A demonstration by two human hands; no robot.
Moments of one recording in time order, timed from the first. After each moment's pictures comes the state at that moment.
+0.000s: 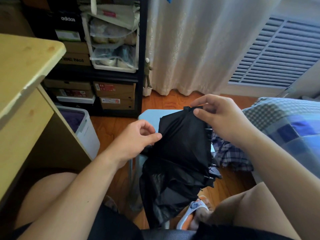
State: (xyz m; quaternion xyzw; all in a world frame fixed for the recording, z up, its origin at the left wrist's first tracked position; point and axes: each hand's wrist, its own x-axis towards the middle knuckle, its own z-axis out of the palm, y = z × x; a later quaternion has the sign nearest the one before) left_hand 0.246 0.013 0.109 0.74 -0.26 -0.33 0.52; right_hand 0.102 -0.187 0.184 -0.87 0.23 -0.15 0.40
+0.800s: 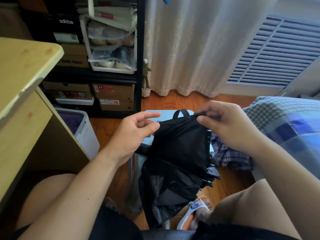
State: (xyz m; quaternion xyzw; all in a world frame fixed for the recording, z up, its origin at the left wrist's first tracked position) left_hand 0.246 0.010 0.115 0.63 -0.26 -0.33 0.65; right_hand 0.079 -0.181 0.189 -0.90 0.18 -0.15 0.37
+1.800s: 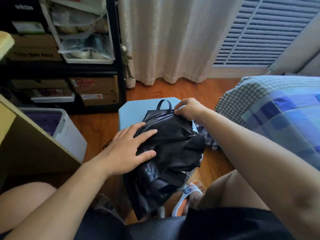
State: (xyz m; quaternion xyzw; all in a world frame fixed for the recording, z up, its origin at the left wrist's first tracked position) left_hand 0.239 0.007 0.053 0.79 -0.56 -0.21 0.15; right_hand 0.142 -0.267 0.076 -0.79 0.45 0.00 0.42
